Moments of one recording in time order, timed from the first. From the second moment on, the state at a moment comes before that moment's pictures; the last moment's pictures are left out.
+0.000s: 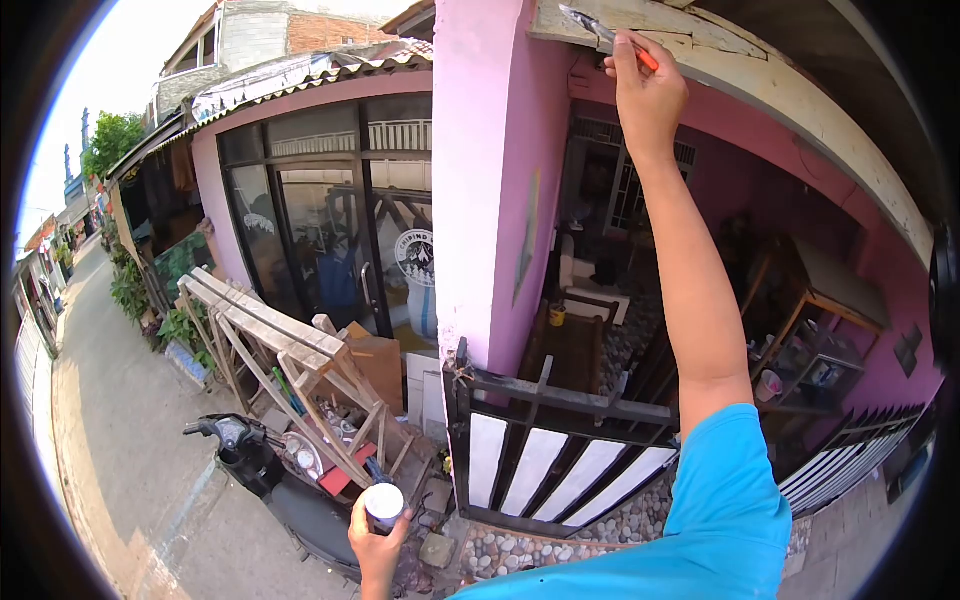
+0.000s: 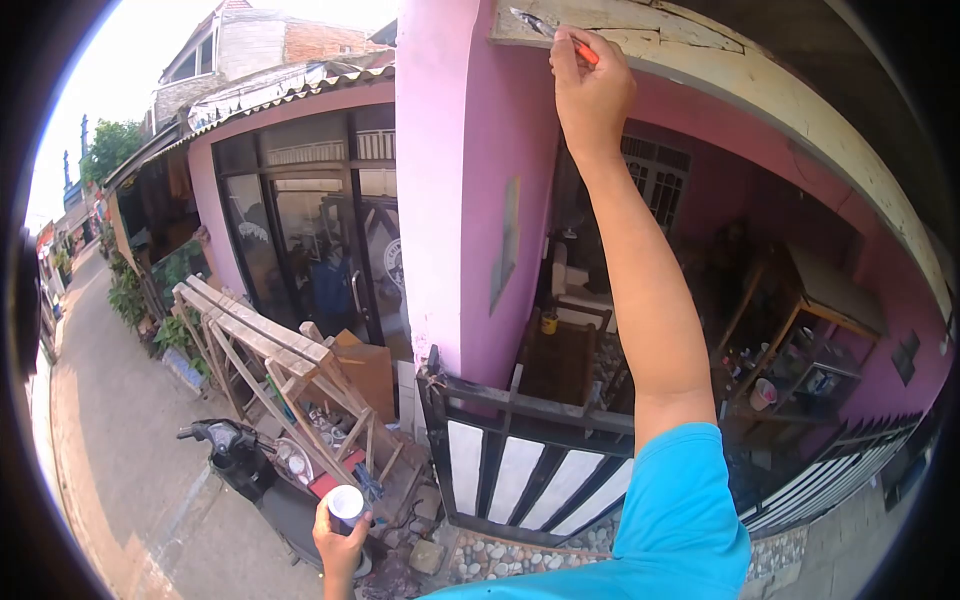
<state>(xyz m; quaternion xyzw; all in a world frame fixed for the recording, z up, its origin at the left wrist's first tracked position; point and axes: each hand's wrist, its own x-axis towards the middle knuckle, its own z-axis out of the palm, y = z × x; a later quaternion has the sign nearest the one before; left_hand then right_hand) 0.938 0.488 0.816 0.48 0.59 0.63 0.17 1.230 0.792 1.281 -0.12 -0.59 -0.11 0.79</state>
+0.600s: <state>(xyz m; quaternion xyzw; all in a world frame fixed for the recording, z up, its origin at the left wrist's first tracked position) 0.931 0.464 0.791 0.40 0.61 0.64 0.24 1.234 0.838 1.360 -0.24 -0.55 -0.33 0.73</state>
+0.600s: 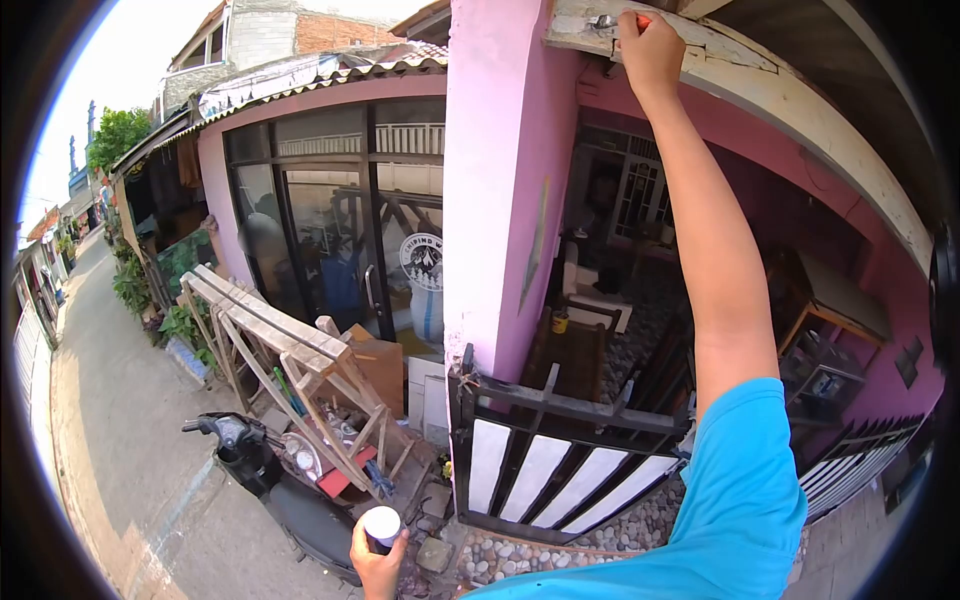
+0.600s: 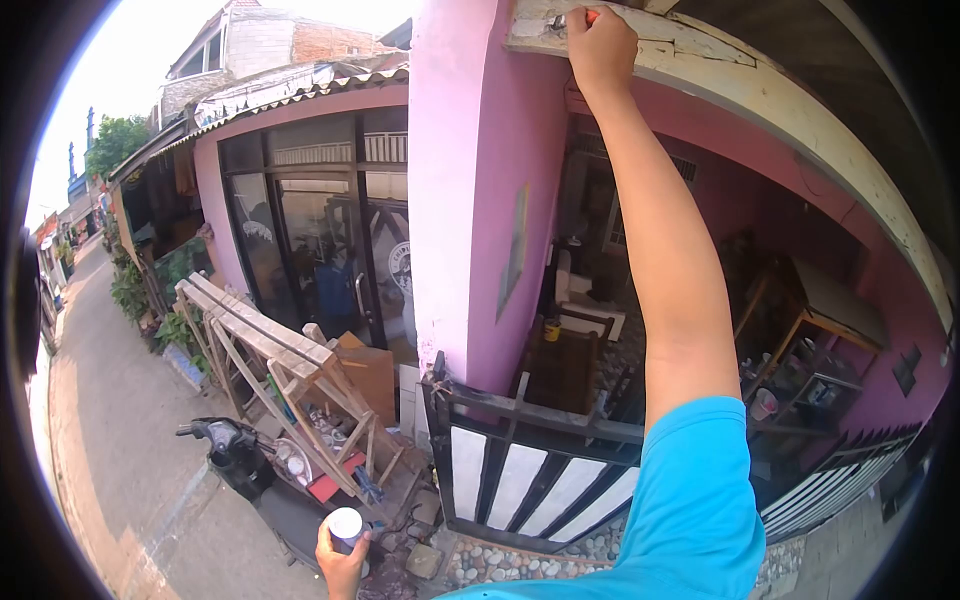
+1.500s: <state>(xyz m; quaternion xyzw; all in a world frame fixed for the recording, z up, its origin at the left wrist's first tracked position) 0.924 0.450 0.778 0.40 0.65 0.61 0.22 1.233 0.829 1.334 -0.23 -0.59 -0.39 0.67</state>
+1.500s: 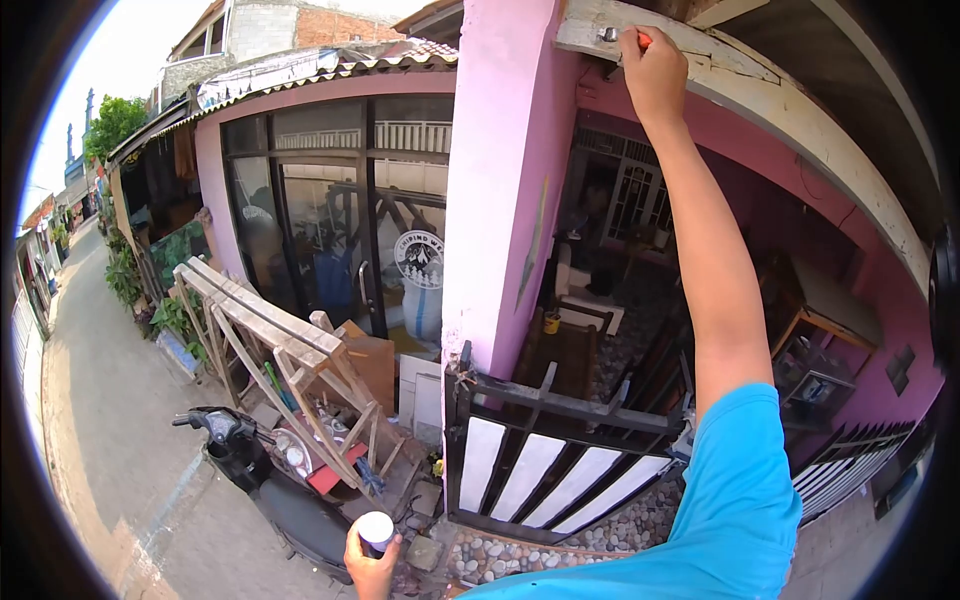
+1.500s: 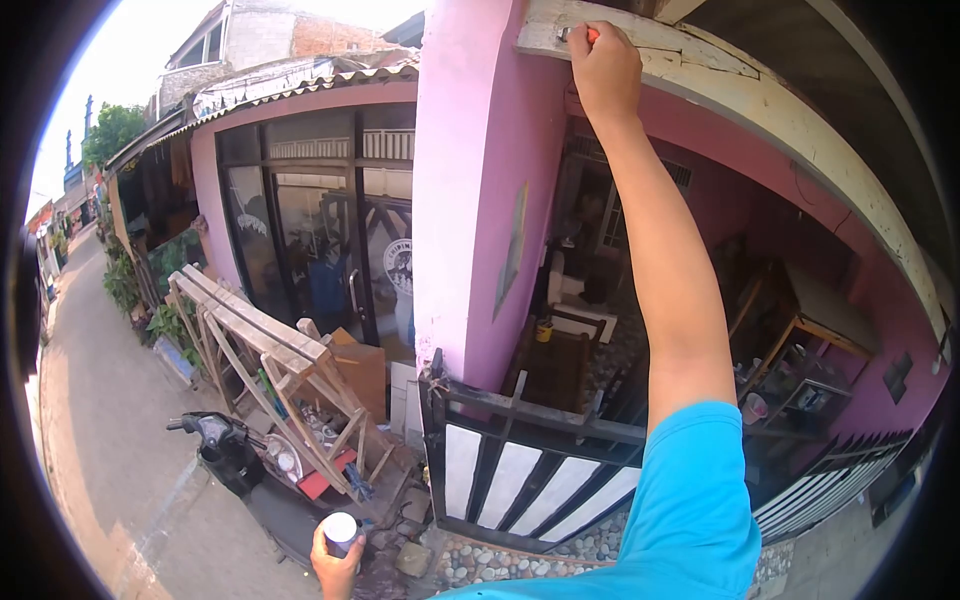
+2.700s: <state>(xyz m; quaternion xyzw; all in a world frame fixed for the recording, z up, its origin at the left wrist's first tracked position) 0.920 0.443 0.787 0.42 0.71 0.51 0.24 1.254 0.854 1.285 -0.19 -0.61 -0.45 0.62</state>
